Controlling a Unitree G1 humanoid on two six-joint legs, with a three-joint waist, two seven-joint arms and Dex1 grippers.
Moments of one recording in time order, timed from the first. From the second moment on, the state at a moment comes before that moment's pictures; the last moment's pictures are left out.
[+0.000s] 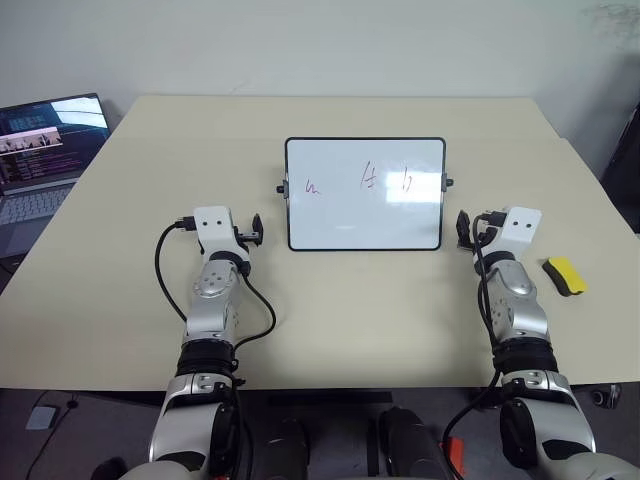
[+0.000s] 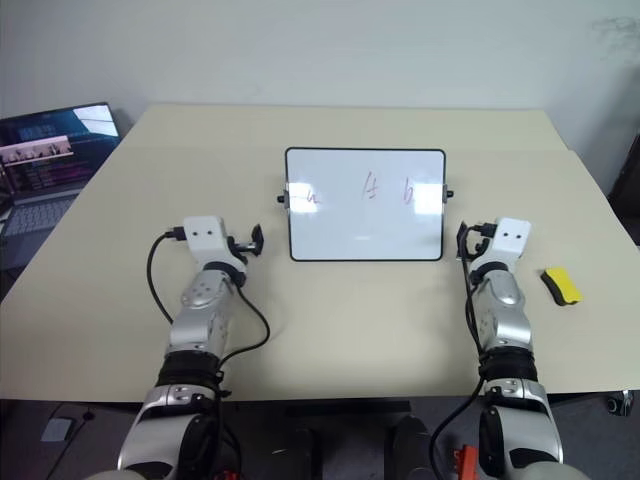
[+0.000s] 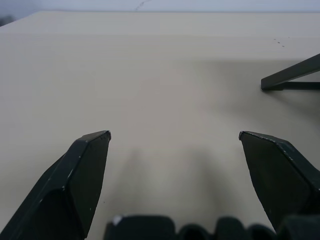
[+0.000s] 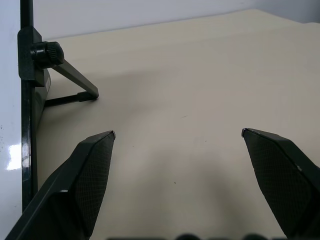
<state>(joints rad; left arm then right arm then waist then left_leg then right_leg) -0.55 0.21 0.20 0.48 -0.10 0.06 -0.01 -0.56 -0.23 -0.25 0.52 0.21 0.01 0.06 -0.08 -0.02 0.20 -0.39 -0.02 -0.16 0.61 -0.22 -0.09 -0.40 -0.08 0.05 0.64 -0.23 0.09</state>
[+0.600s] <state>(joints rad) -0.54 0.29 0.21 0.48 -0.11 0.12 -0.07 -0.57 -0.25 -0.25 0.50 0.20 0.02 0.09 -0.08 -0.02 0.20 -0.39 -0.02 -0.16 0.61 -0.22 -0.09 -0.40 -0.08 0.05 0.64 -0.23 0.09</state>
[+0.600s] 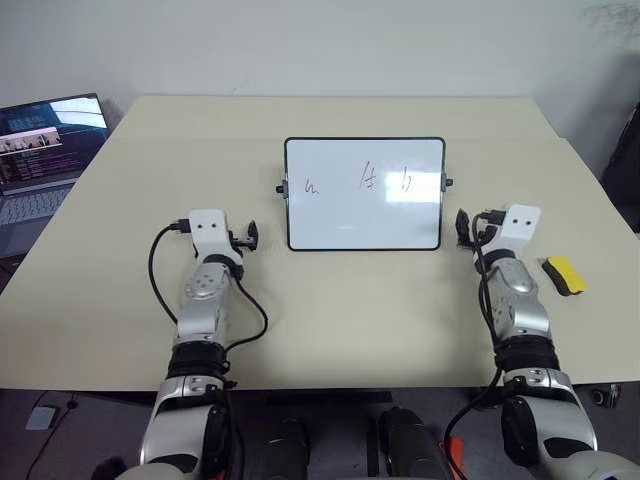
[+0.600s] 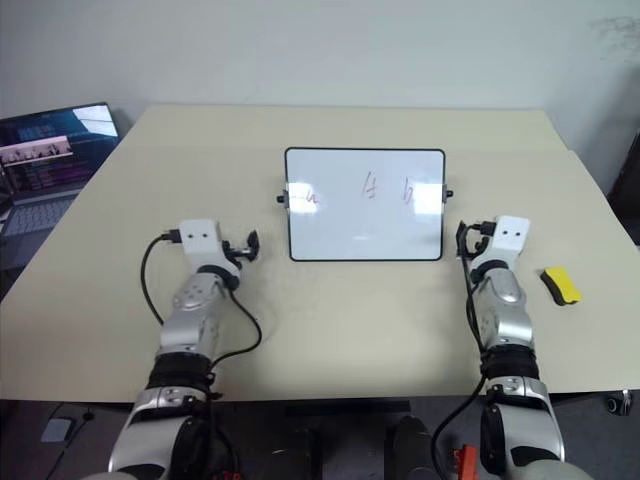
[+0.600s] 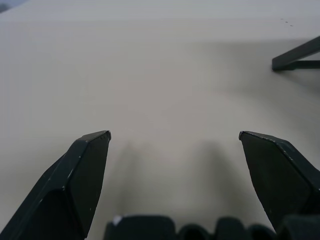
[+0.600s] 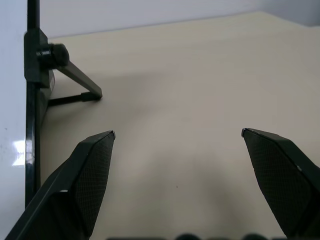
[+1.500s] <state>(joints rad) -0.69 0.60 -0.07 -0.02 -0.53 0.71 -1.04 -0.42 -0.95 -0.35 0.22 0.45 0.89 0.55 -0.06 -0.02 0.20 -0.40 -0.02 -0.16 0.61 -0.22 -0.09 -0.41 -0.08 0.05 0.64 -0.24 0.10</state>
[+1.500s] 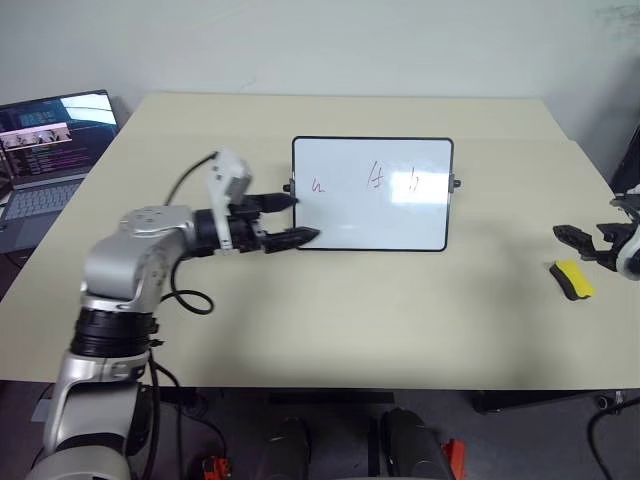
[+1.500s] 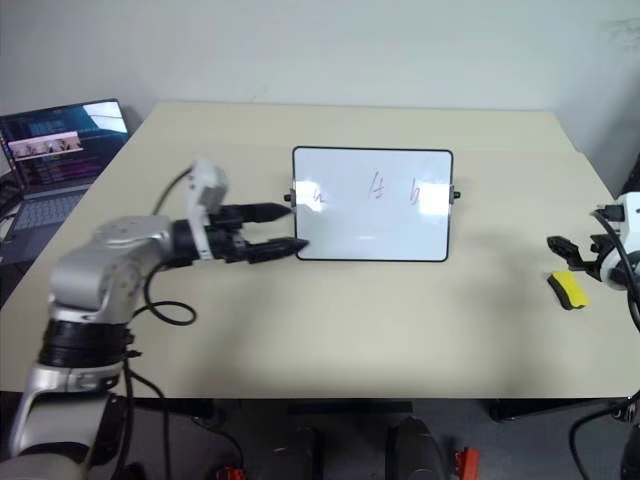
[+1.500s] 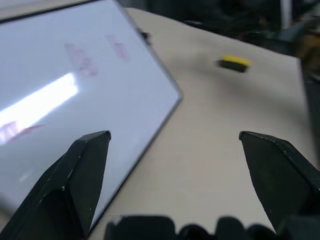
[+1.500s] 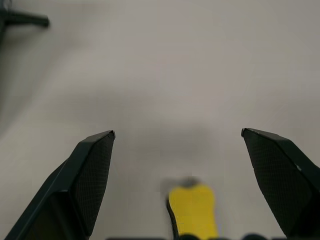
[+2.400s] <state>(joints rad) -0.66 0.44 -0.26 0.03 -0.41 0.67 -1.01 -0.39 -0.94 -0.29 0.36 0.37 0.90 0.66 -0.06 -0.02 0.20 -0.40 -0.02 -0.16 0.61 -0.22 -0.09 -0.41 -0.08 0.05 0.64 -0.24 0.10</state>
